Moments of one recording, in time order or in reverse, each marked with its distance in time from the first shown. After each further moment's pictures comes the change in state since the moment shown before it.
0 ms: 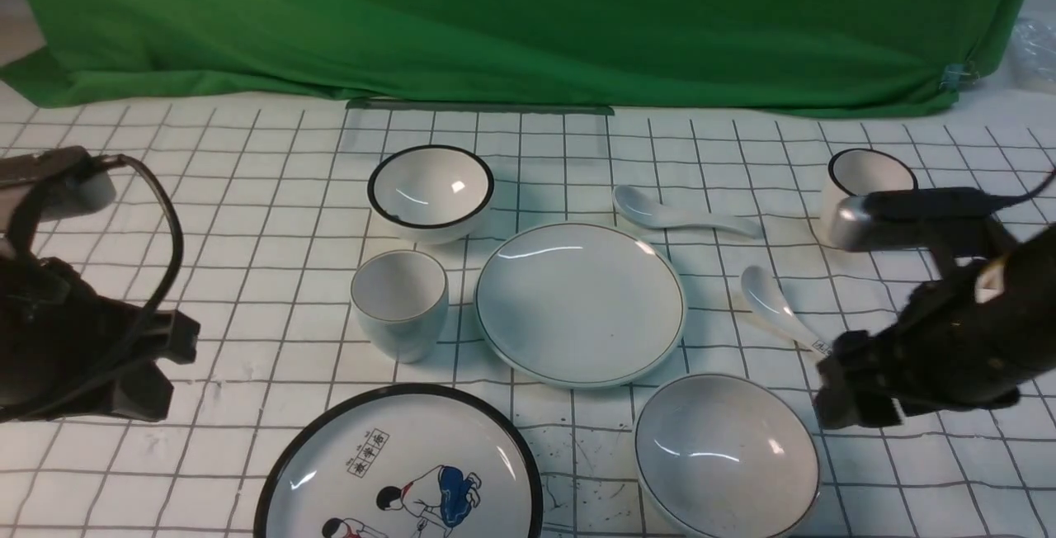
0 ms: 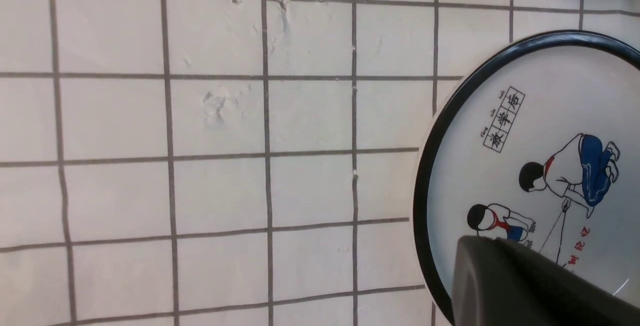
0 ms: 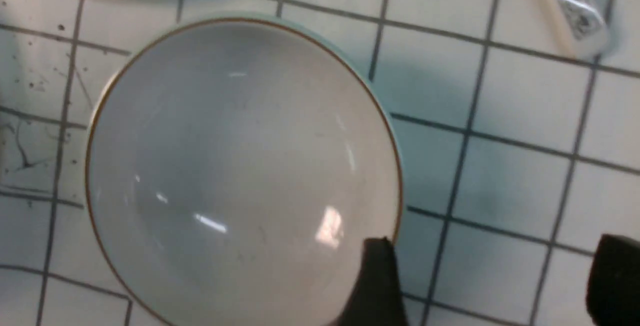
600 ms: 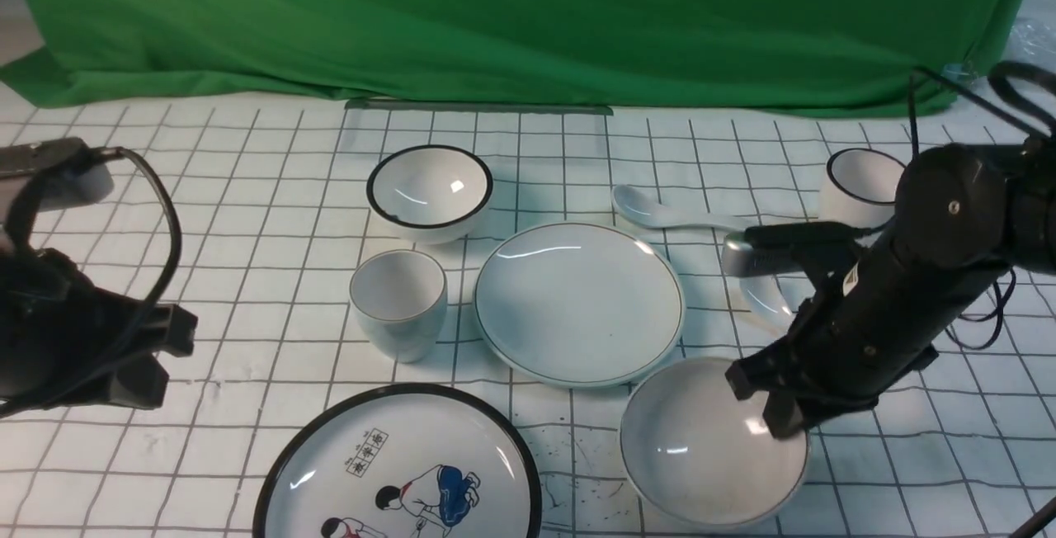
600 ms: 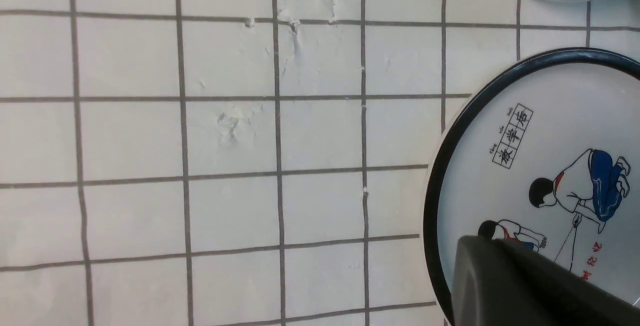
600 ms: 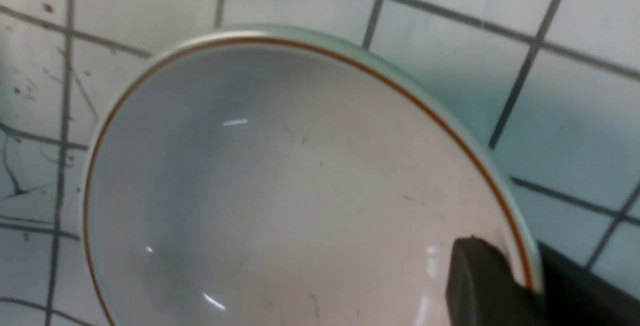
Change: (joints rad) right arm 0.031 0.250 -0.146 0.090 0.022 -0.100; left arm 0.000 0.001 -0.004 0.022 -0.026 0.002
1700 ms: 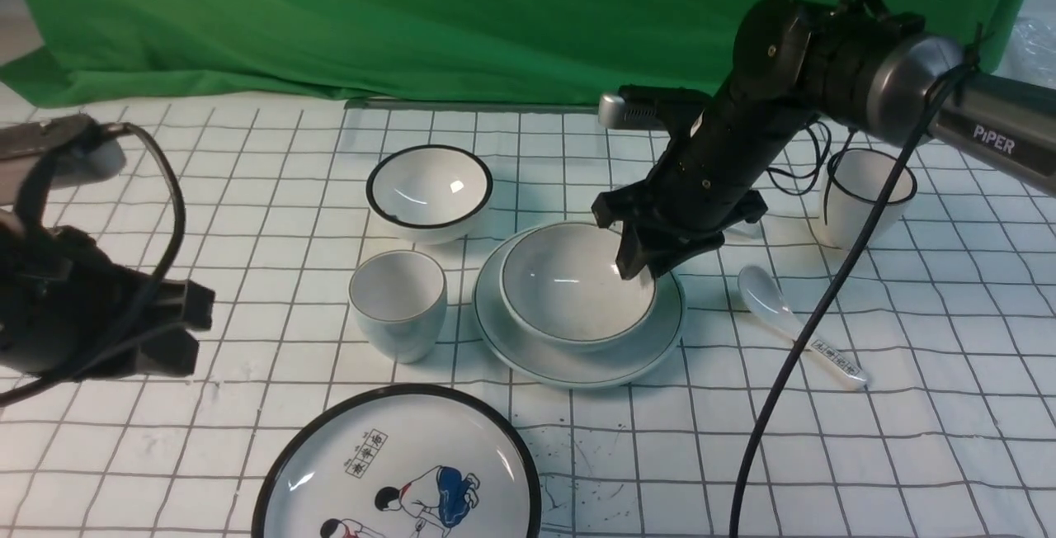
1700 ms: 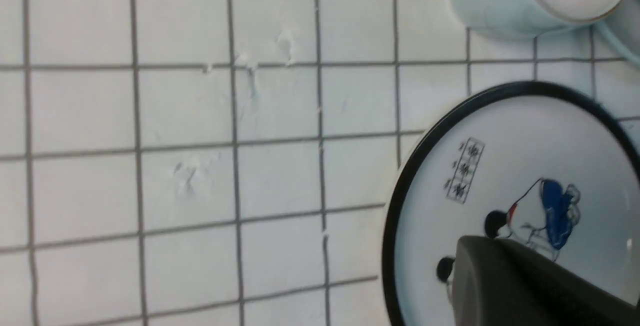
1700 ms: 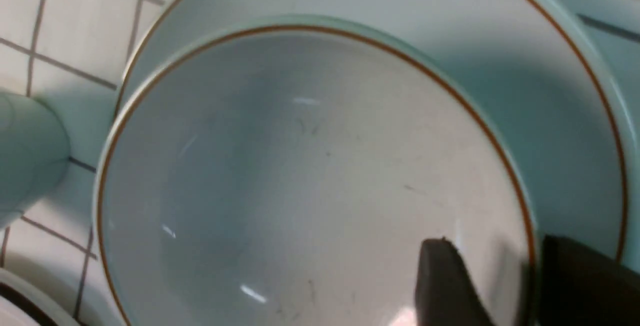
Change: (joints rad) right arm 0.021 0.483 -0.750 0.112 0.201 -0.018; left arm -0.003 0.000 0.000 -0.124 -0.083 0.105
